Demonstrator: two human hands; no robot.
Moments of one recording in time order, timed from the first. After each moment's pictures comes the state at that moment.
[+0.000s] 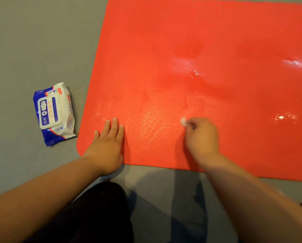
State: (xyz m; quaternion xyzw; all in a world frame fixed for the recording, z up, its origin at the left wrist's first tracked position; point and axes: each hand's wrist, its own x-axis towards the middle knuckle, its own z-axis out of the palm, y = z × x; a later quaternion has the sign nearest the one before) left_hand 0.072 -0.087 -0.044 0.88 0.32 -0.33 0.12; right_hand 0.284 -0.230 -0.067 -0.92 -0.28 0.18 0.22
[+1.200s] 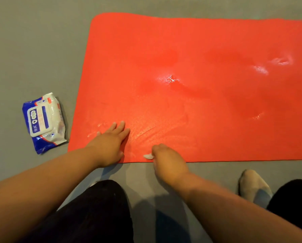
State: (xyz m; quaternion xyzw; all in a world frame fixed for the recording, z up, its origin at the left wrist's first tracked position) left_hand 0.092 -0.085 -0.039 0.91 0.22 -0.32 0.16; right_hand 0.208 -0.265 -0.043 -0.83 -0.45 0.30 0.12
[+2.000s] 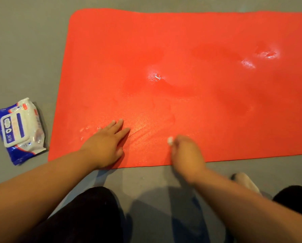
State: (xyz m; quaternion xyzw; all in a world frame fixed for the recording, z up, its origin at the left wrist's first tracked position) left_hand 0.130 -0.100 -0.044 0.93 0.19 -0.27 0.14; right_hand 0.272 -0.305 -0.058 -0.91 -0.31 0.22 0.16
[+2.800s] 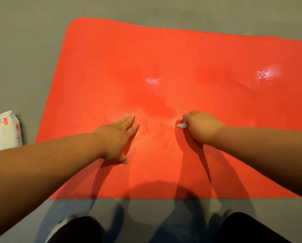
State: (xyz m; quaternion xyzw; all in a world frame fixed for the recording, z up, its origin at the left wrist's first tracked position) left_hand 0.234 -0.068 -0.038 0.94 0.08 -0.34 0.06; right_hand 0.455 -0.238 -0.042 -0.77 -0.60 0.18 -0.14
